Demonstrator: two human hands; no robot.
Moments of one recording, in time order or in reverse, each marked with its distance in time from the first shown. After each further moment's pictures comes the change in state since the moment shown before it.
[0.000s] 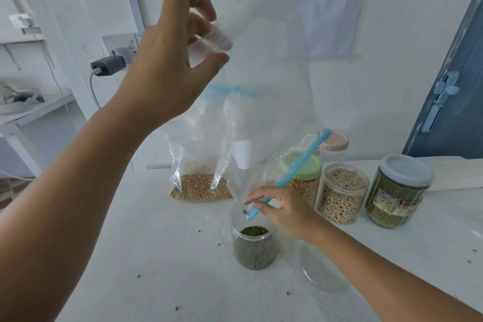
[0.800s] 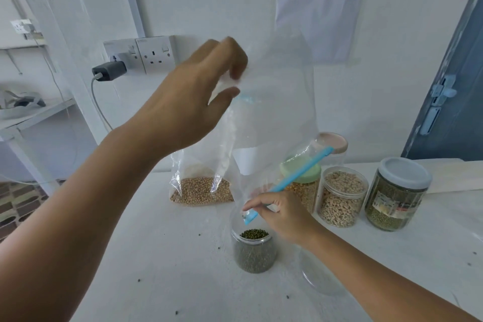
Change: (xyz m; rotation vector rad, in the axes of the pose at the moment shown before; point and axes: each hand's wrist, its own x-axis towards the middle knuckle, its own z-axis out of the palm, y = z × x) left_hand -0.014 -0.001 0.016 0.122 -0.141 0.180; right_hand 0.002 0.007 0.008 -0.040 0.063 -0.017
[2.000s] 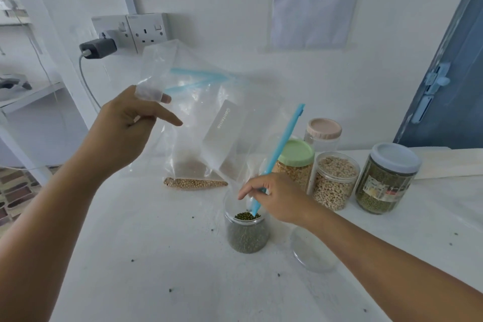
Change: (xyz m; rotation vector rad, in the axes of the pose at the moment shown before) left_hand -0.099 -0.070 0.009 -0.196 0.043 -0.444; right_hand 0.004 -0.009 -0.010 -0.195 -0.121 0.045
